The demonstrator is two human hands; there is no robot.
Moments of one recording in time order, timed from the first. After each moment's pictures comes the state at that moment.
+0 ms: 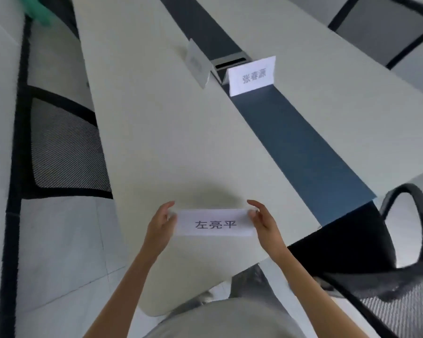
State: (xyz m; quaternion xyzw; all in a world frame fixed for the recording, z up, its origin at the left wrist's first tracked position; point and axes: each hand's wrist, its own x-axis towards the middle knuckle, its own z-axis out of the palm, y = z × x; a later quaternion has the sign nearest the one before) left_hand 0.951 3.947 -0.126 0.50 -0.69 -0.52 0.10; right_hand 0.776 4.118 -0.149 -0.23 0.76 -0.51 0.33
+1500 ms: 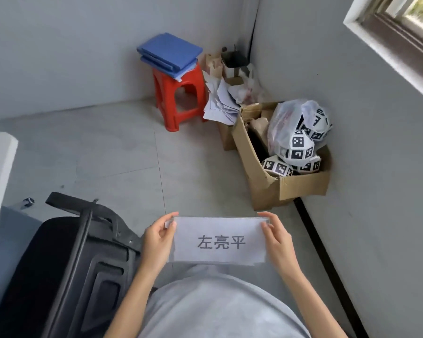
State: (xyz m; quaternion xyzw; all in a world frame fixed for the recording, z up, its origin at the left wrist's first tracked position) left_hand 0.615 4.639 -0.130 -0.07 -0.81 -0.55 -0.20; right_hand 0.755 4.838 -0.131 0.38 0.75 -0.54 -0.09
